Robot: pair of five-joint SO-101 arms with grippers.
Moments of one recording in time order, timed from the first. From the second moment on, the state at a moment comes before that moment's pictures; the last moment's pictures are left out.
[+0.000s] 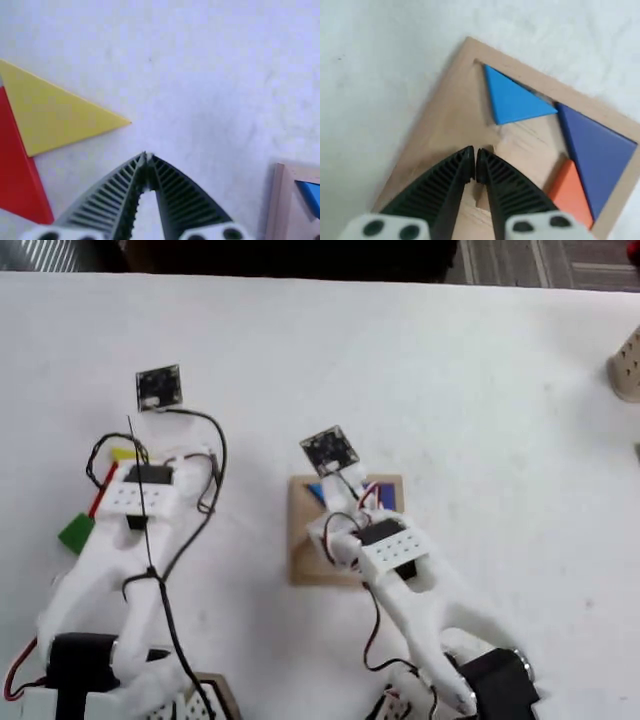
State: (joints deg) left arm -2.8 -14.5 47.2 37.9 14.7; right arm -28.6 -18.0 60.4 26.9 5.1
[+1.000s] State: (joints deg) left arm -2.8 -14.5 47.2 37.9 14.7; right arm -30.3 -45.6 74.5 36.3 7.9
